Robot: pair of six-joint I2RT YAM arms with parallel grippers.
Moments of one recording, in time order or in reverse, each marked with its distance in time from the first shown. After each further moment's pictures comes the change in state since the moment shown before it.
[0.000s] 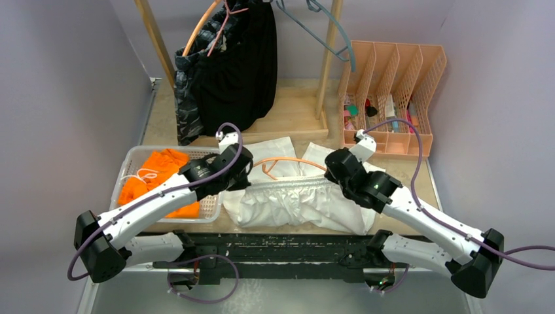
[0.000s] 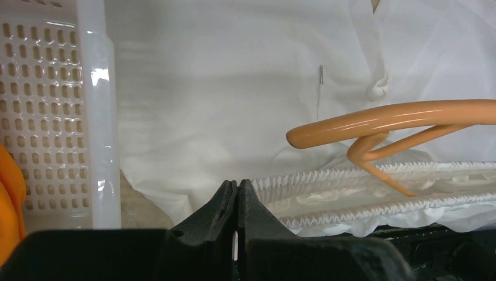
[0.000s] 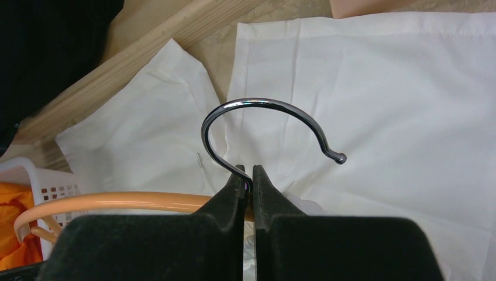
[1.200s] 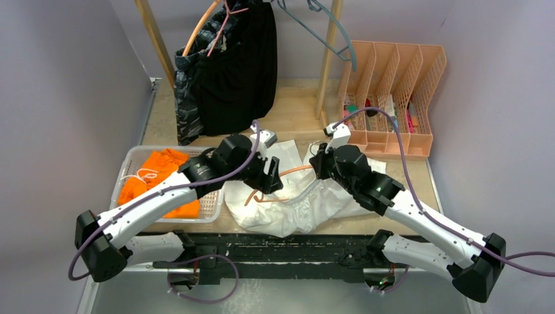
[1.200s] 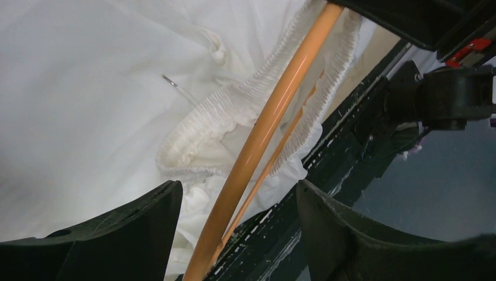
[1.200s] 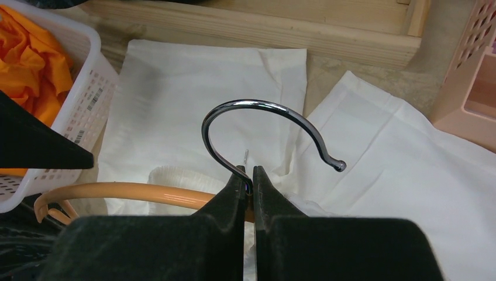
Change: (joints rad) left arm 0.004 -0.016 0.027 0.296 0.478 0.480; right arm -0.017 -0.037 -0.045 0.351 -0.369 -0.645
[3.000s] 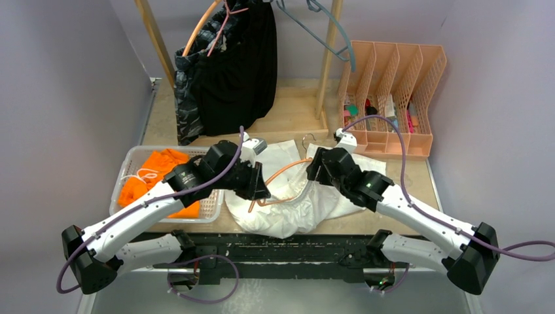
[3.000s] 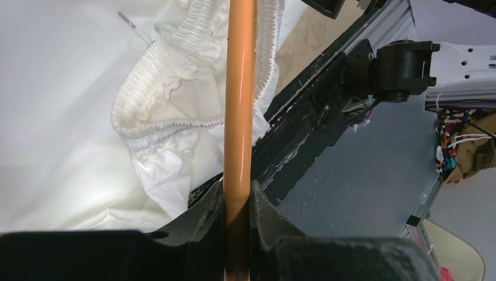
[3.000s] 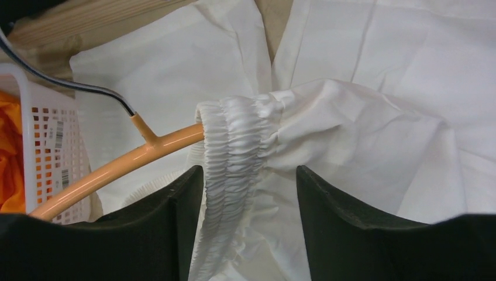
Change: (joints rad) left arm -0.001 -0.103 -0.040 -0.117 0.147 -0.150; right arm -0.001 0.077 -0.016 -0.167 0.109 0.421
